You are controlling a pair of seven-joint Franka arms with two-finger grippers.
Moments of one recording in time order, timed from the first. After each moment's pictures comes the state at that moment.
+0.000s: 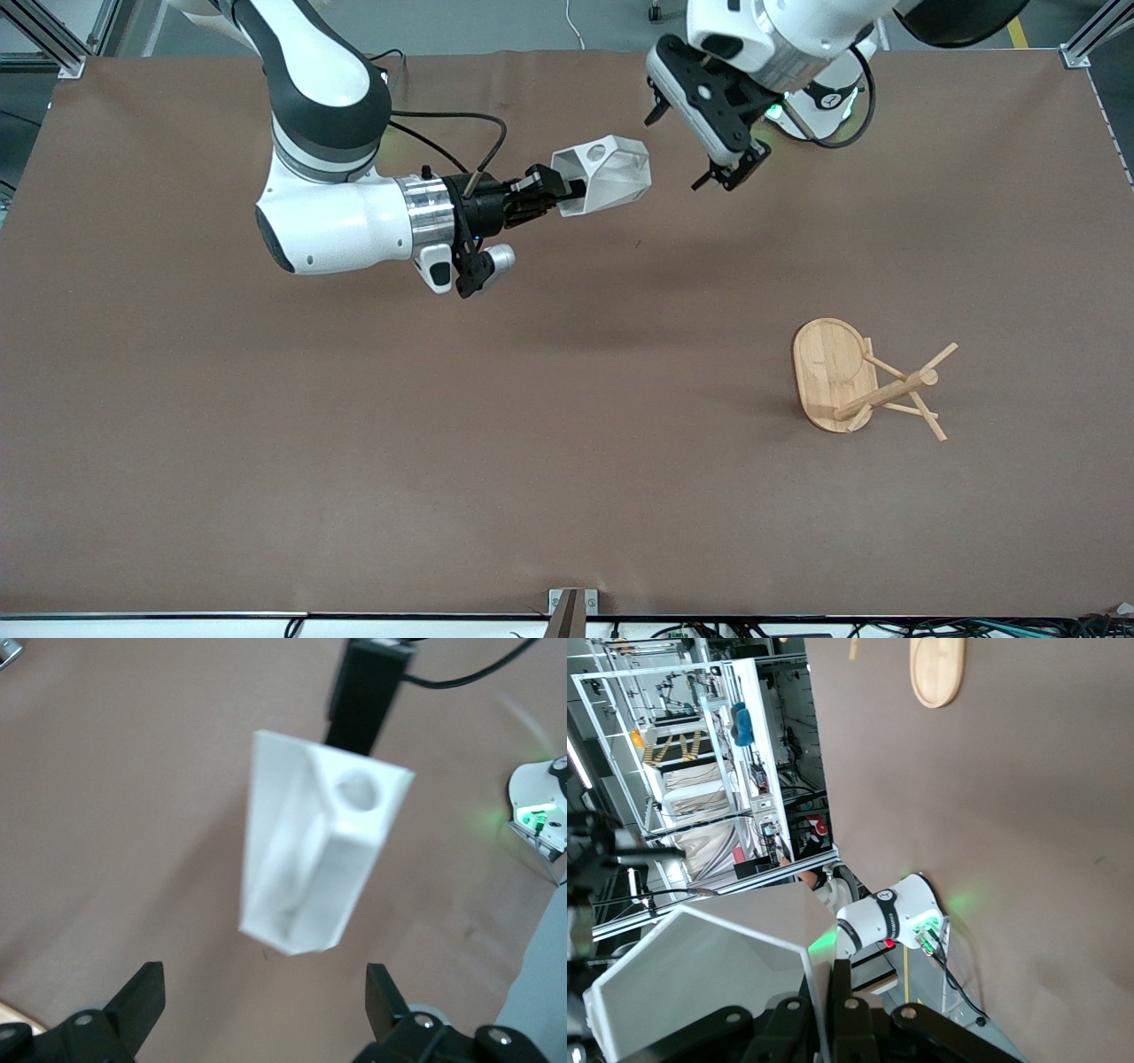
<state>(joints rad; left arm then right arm) -0.29 -0.01 -0.33 -1.58 -0.33 1.73 0.34 0.21 0.33 0.39 -1.61 1.14 1.87 -0.02</state>
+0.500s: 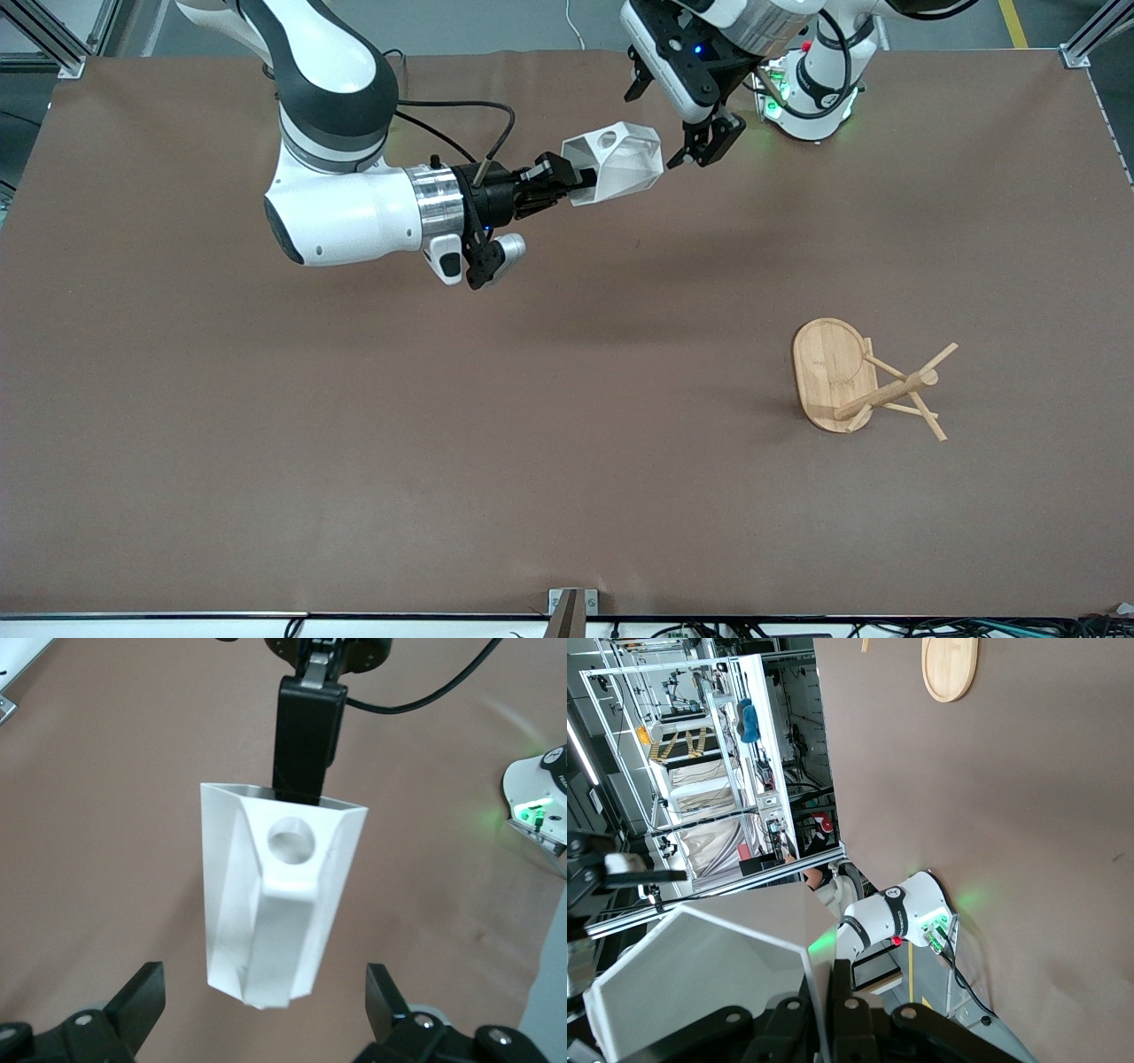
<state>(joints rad) -0.29 -0.03 -0.36 -1.62 -0.33 1.82 0.41 0.21 0.33 0.40 -1.60 1.14 1.88 -0.01</state>
